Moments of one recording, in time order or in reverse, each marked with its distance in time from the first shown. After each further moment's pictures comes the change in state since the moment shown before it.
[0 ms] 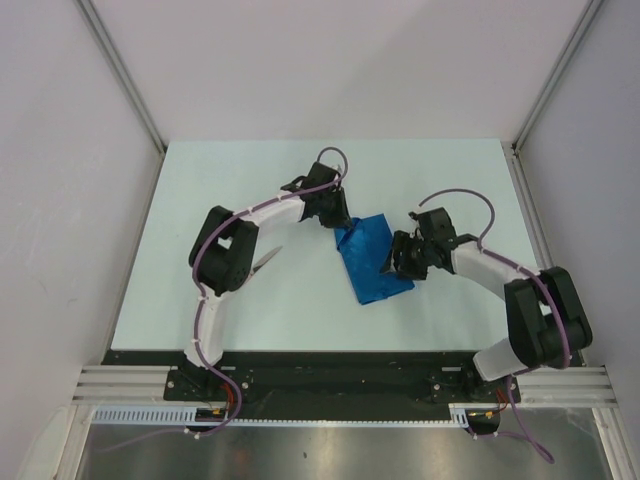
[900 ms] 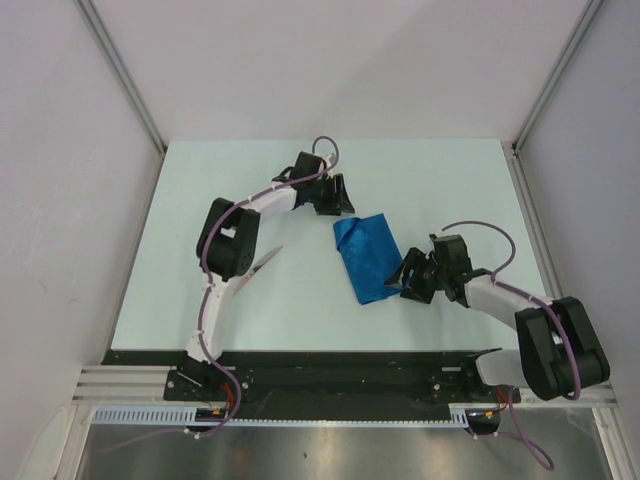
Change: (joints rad) left arm 0.113 0.174 0.169 0.082 0.201 0.137; right arm -0.051 -0.216 -0.338 0.217 -0.028 0.241
